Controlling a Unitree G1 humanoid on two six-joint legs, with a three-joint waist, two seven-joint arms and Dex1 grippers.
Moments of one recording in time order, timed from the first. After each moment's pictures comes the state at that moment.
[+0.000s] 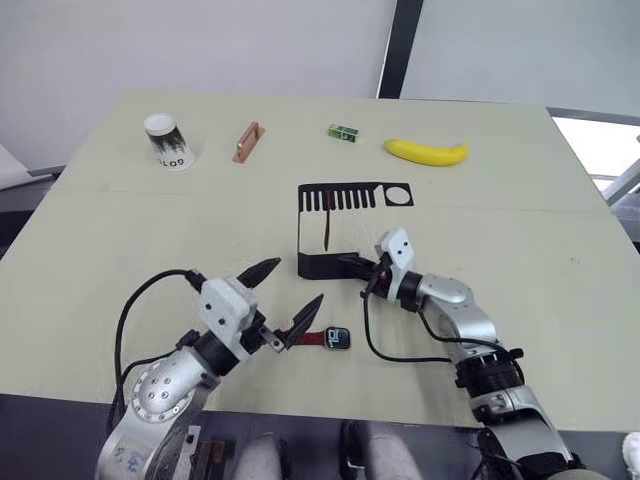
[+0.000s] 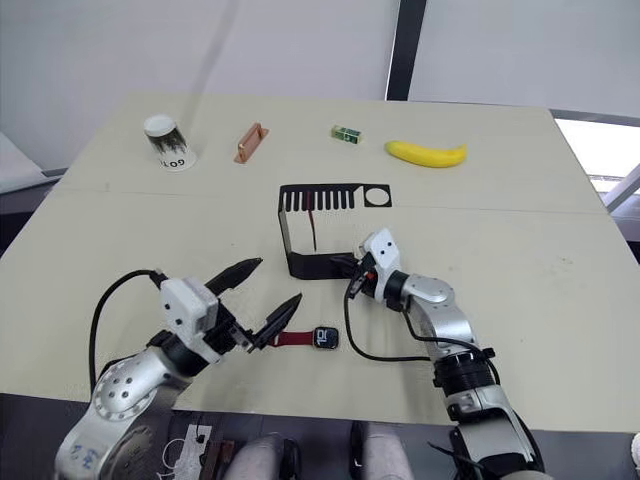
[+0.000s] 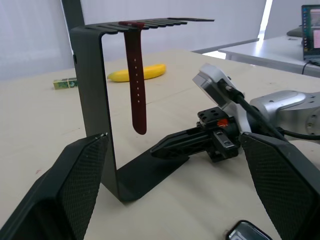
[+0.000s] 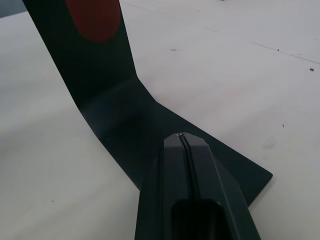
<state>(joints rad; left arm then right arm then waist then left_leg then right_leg) 0.09 0.35 -0.07 -0.73 -0.28 0.39 -0.31 -0.54 -0.26 0.11 0.35 0.21 0.15 0.79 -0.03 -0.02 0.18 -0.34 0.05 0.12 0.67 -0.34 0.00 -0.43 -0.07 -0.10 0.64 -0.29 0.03</state>
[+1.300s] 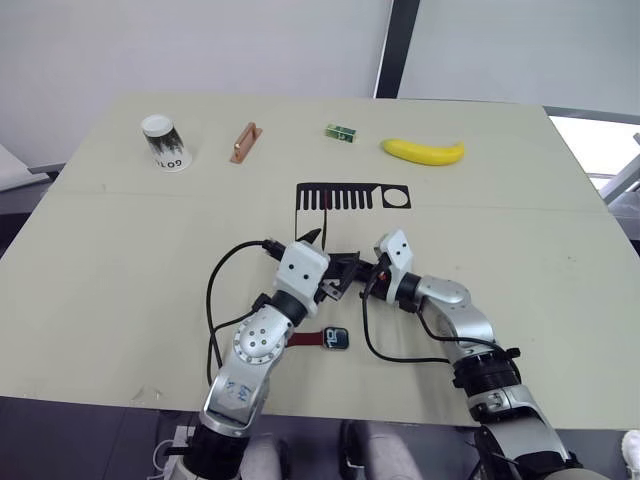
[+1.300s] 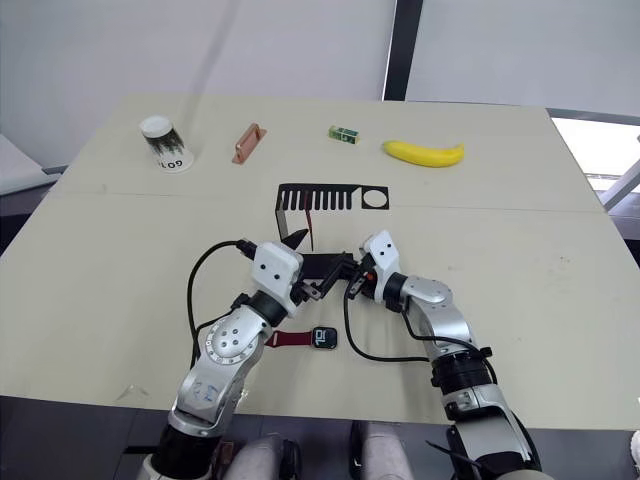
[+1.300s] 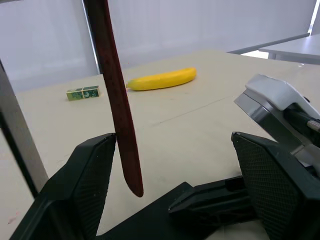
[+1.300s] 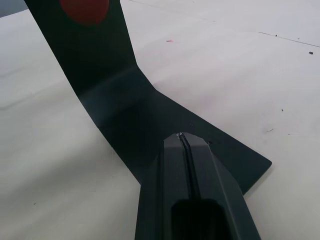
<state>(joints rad) -0.23 0.03 -0.28 -0.33 0.08 0.28 -0.10 -0.53 -0.25 0.11 0.34 0.22 0.20 0.80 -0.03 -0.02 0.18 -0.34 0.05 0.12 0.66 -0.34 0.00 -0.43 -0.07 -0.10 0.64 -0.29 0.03</state>
